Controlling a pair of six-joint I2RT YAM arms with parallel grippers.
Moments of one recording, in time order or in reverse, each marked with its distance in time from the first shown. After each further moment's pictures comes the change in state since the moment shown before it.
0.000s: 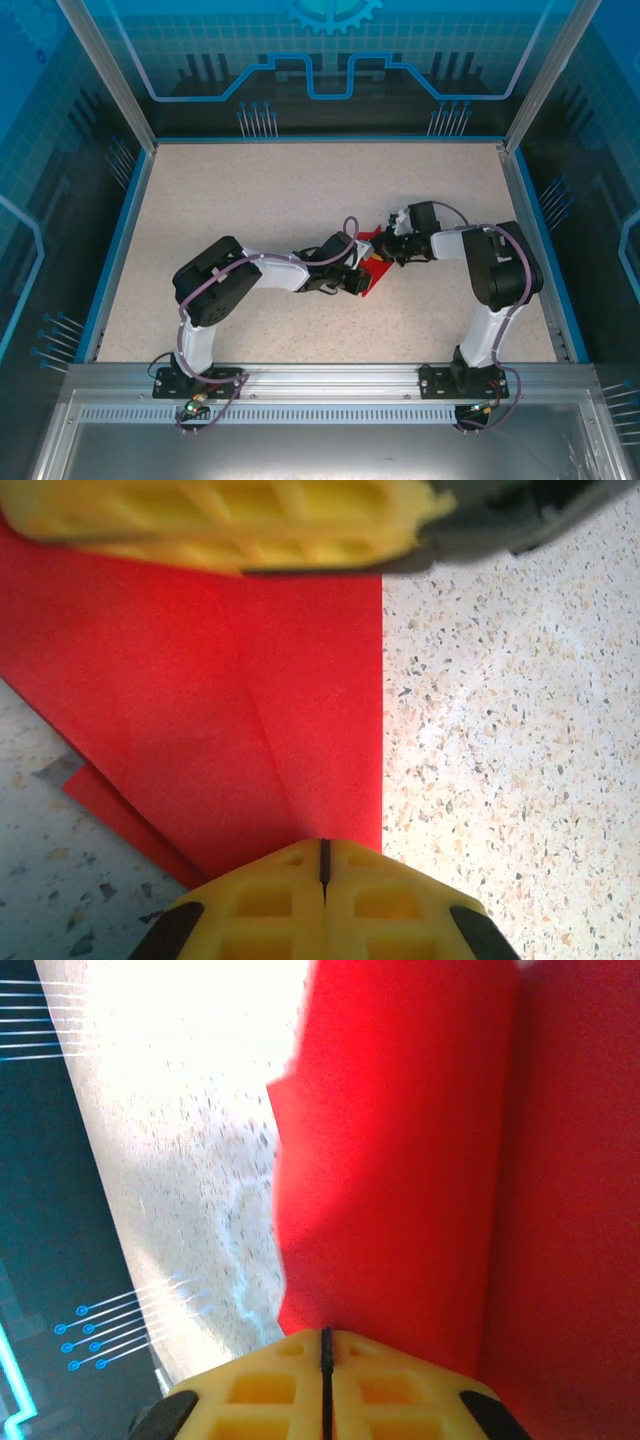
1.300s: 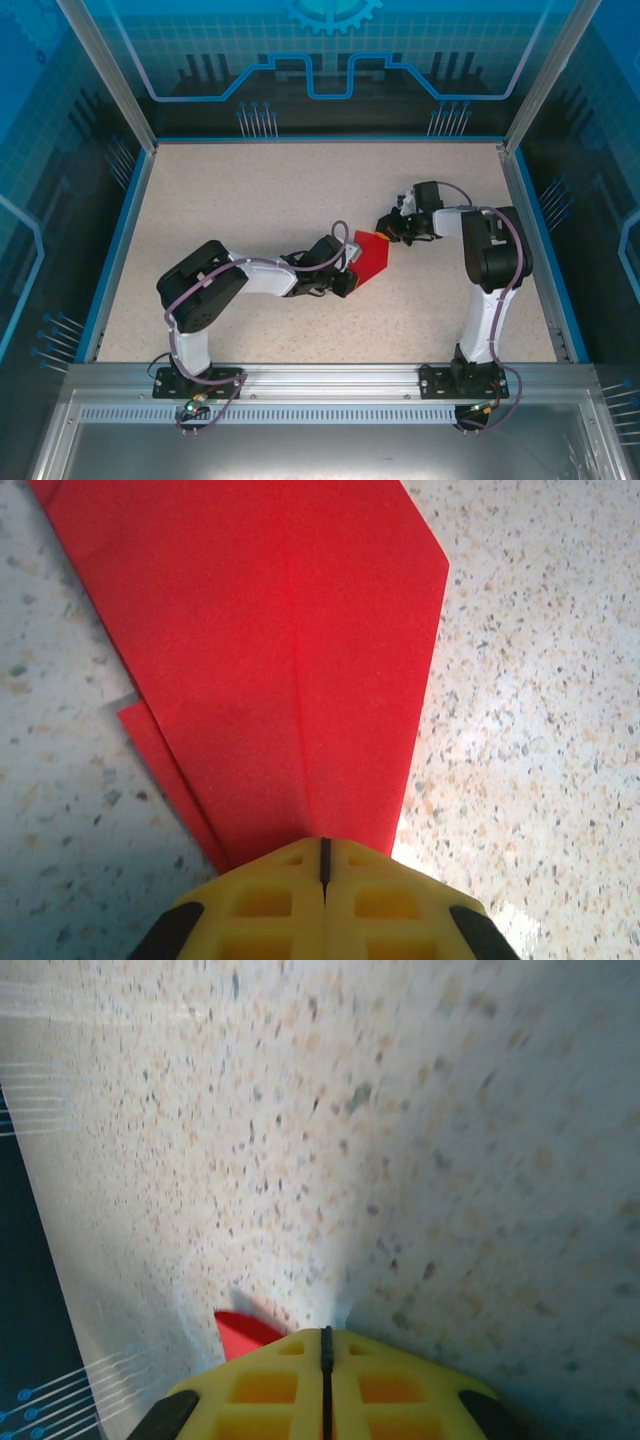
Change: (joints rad) left arm 0.014 -0.098 -0.120 -0.002 -0.075 0.050; right arm -0.080 0.155 0.254 -0.157 0.102 -0.109
